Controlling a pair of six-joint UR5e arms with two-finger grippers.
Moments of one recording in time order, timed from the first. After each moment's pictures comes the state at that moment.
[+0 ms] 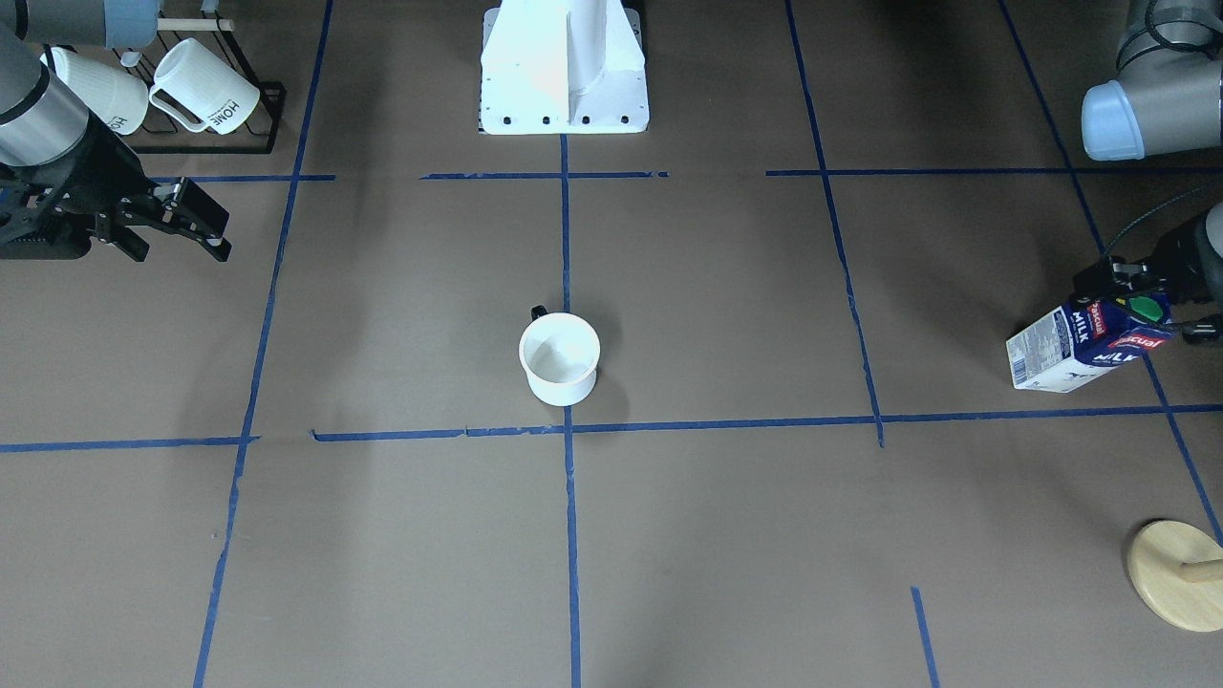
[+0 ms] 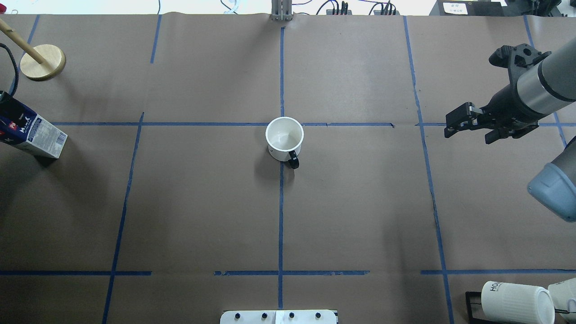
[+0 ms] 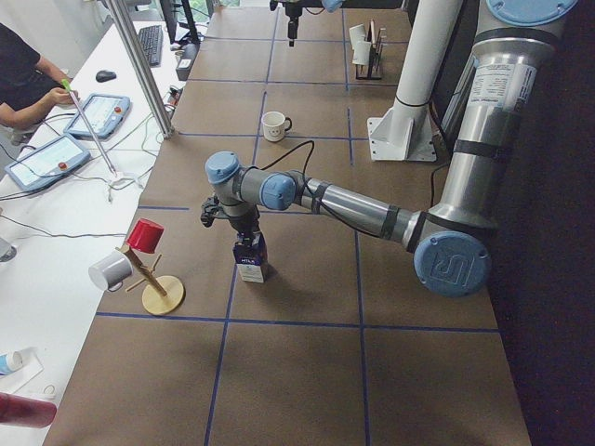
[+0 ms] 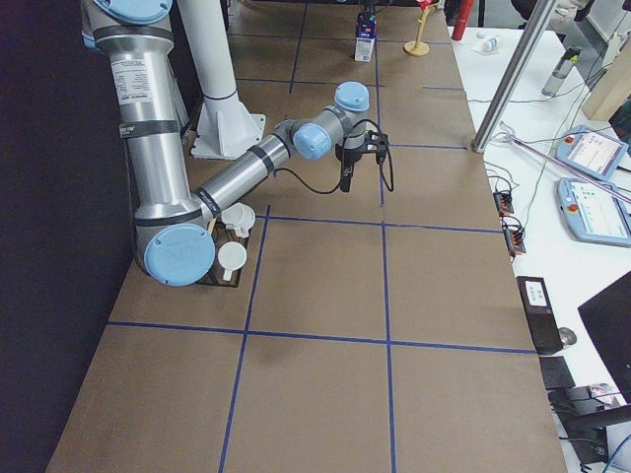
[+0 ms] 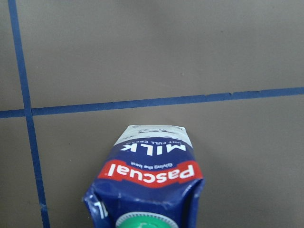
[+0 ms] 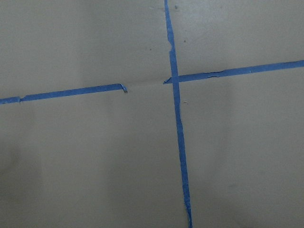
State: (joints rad) left arm -1.22 -1.75 -1.67 -1.48 -2.31 -0.29; right arm 0.97 -1.42 2.05 -1.56 2.23 0.96
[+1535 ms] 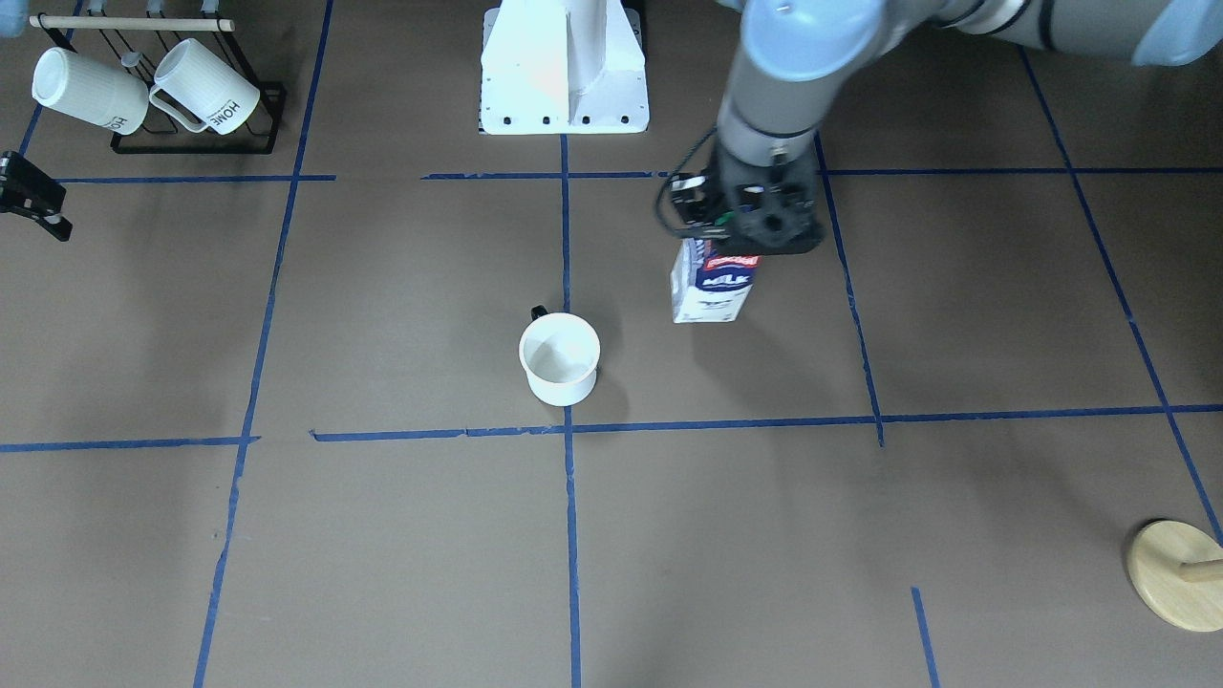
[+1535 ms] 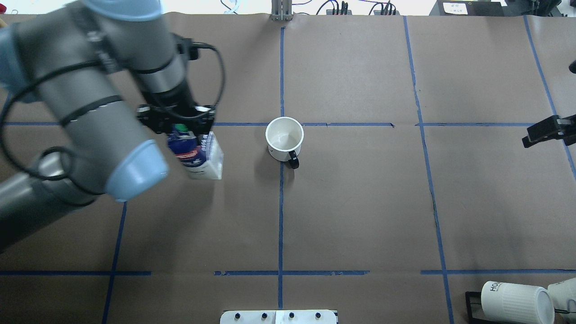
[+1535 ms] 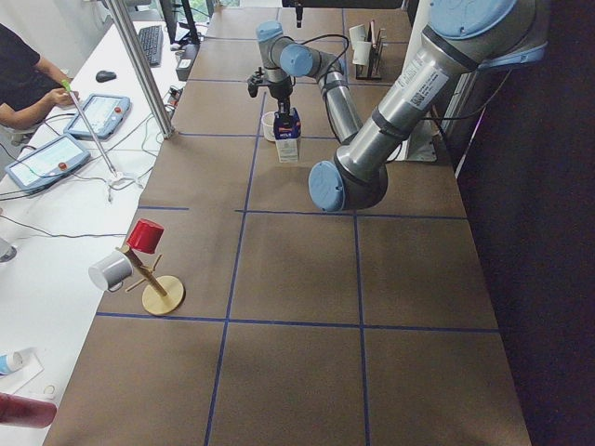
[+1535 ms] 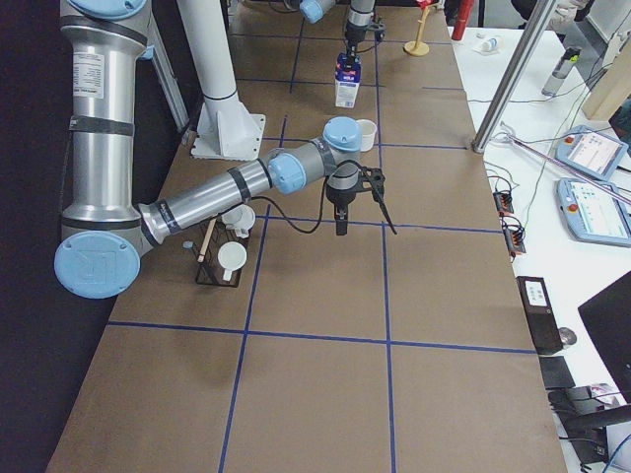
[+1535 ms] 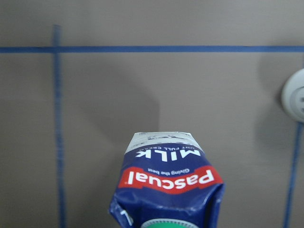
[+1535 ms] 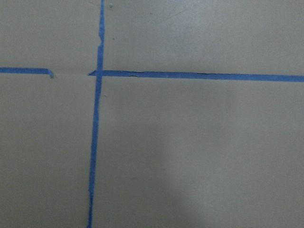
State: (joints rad) left arm -0.75 -2.40 -1.77 -1.07 -2.17 -0.95; right arm 1.18 -1.66 2.07 -1.56 2.28 0.50
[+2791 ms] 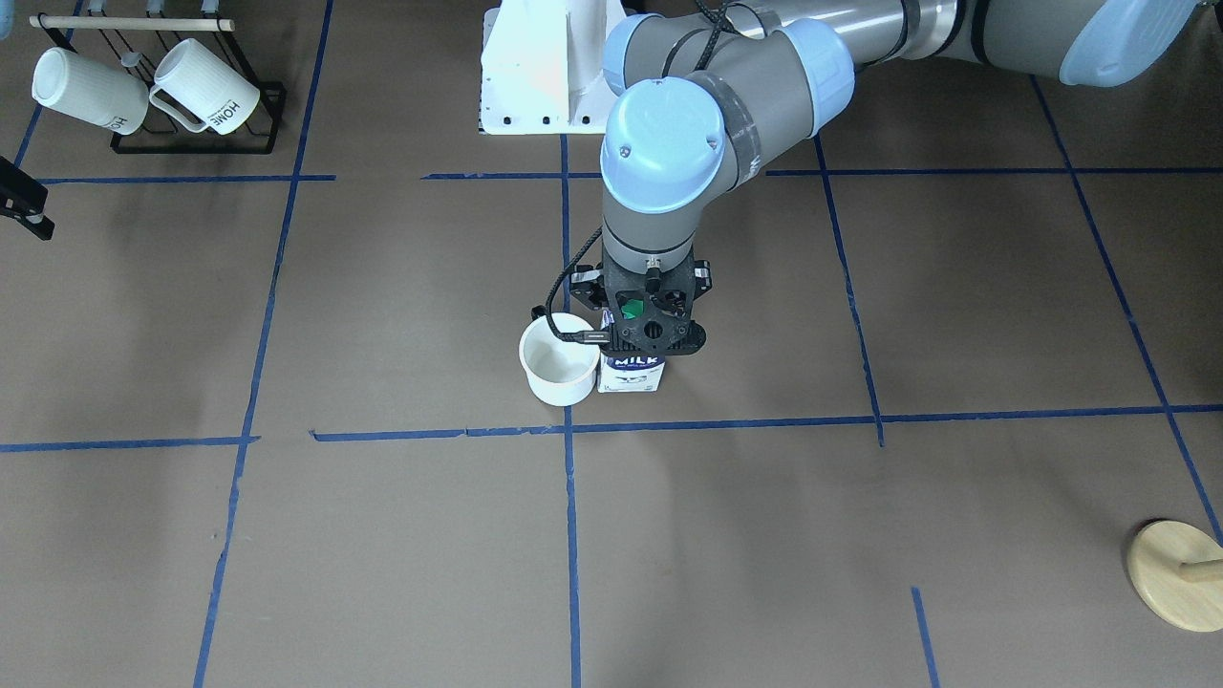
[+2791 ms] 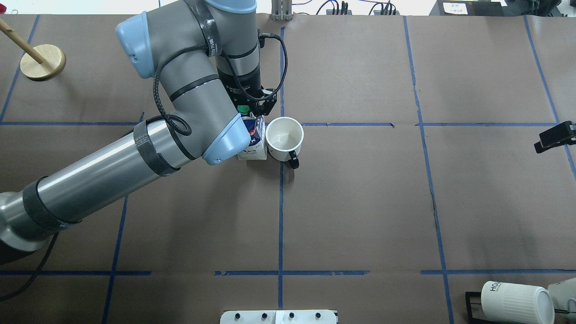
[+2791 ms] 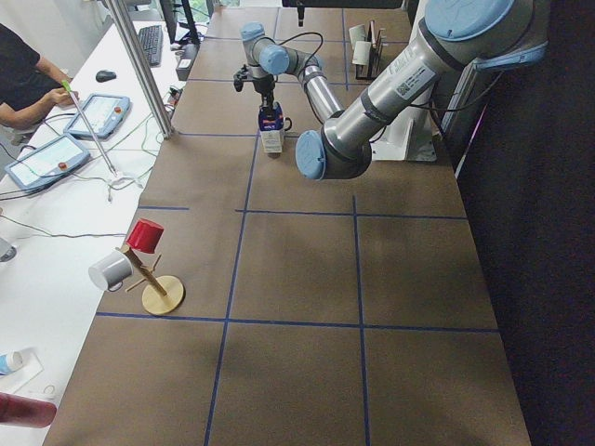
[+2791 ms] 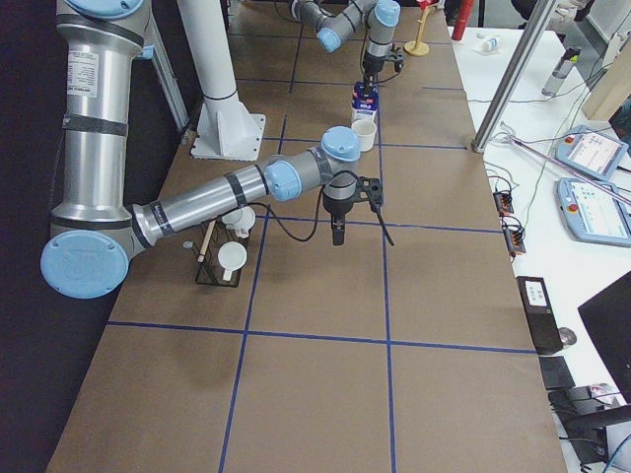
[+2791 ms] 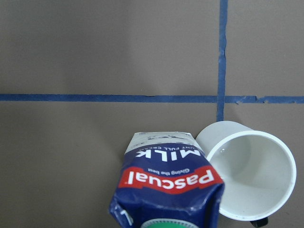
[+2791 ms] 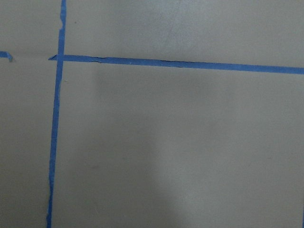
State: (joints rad) left arm -0.74 -2.55 -1.44 -1.29 -2.16 -0.98; right arm 1.18 -1.68 2.06 -1.56 2.27 0.49
